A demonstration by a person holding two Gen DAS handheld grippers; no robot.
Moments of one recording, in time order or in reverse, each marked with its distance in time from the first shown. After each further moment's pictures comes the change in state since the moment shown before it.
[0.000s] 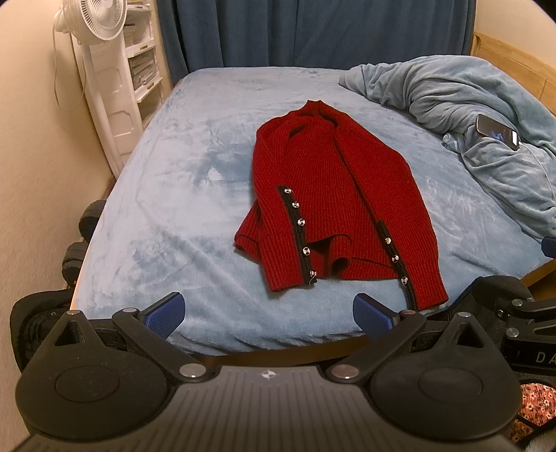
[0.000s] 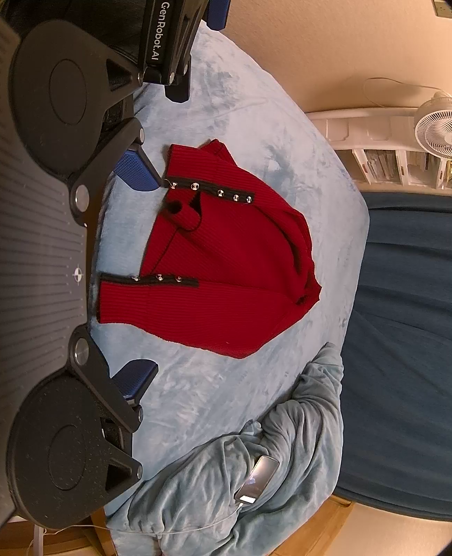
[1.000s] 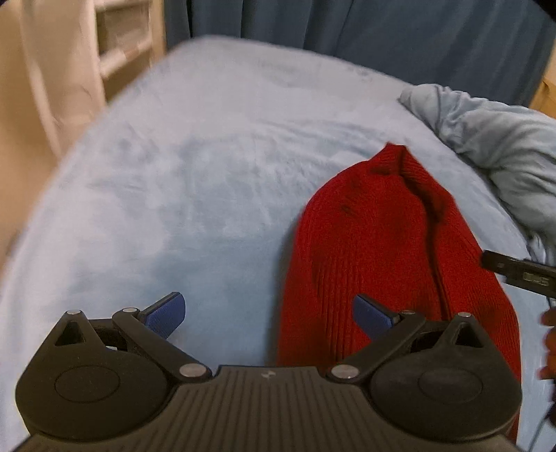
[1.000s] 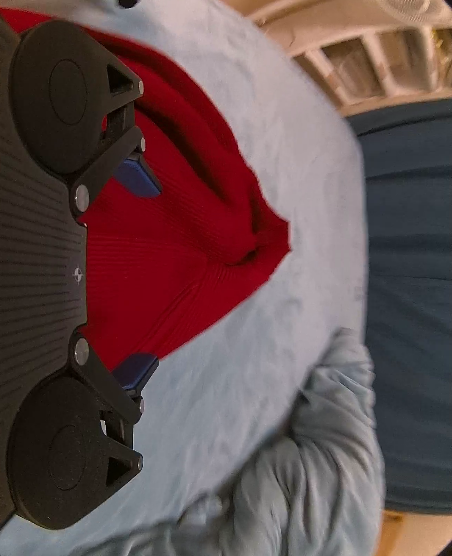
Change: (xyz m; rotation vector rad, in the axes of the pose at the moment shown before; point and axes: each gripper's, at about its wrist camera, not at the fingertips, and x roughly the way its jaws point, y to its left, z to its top) left arm 0.393 0.077 0.285 -0.198 0.110 -0.093; right arm 0.451 -0.092 0.234 0.207 0.074 0.004
